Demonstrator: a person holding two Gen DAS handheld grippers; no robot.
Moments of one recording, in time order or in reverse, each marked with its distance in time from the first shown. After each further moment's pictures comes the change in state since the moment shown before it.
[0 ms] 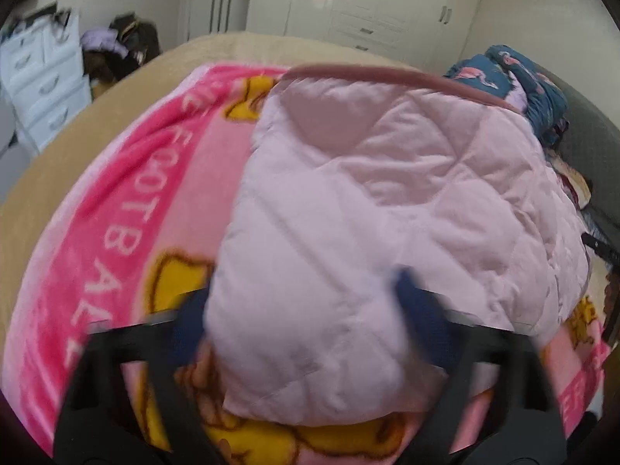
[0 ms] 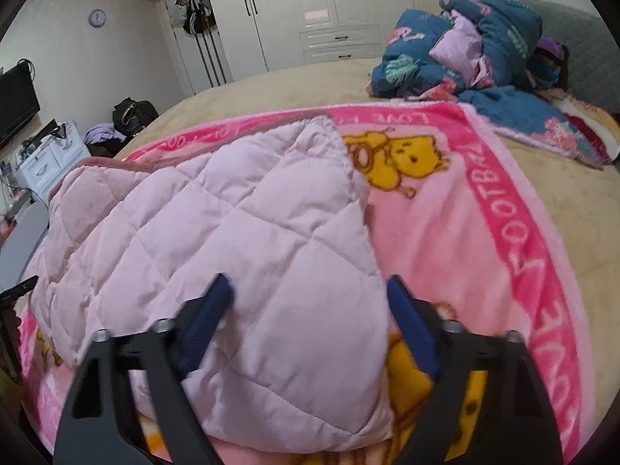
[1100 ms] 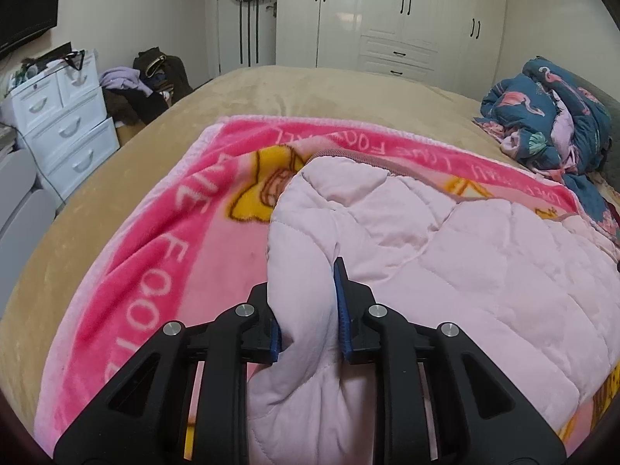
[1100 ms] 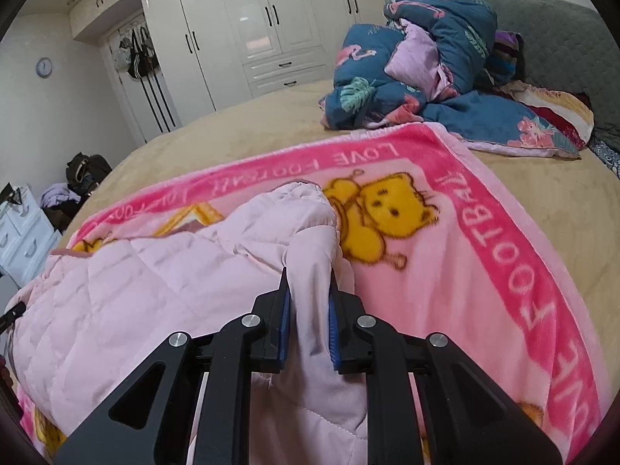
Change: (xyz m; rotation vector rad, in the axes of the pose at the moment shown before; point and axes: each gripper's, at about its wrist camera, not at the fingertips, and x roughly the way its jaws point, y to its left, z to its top) left arm 0.065 -0.019 0.114 -0.012 -0.081 0.173; right arm 0.060 -0.009 0.076 0.160 -0.109 -0.153
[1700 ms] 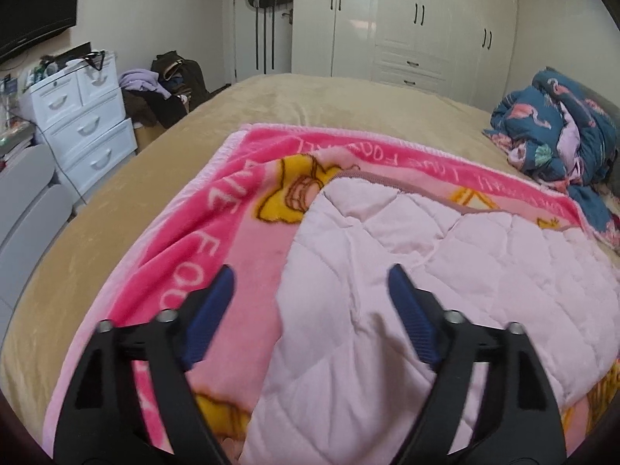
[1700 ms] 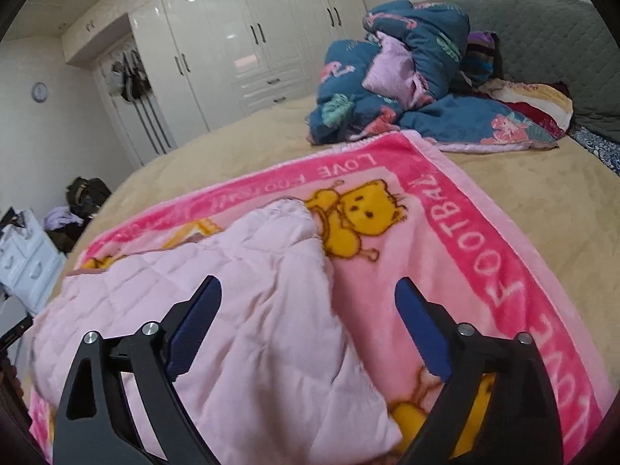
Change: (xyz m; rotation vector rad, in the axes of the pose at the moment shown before) left arm -0.043 0.016 -0.003 -0.039 -0.038 0.038; right arm -0.069 -0.017 -0.013 0.069 -0.072 0.032
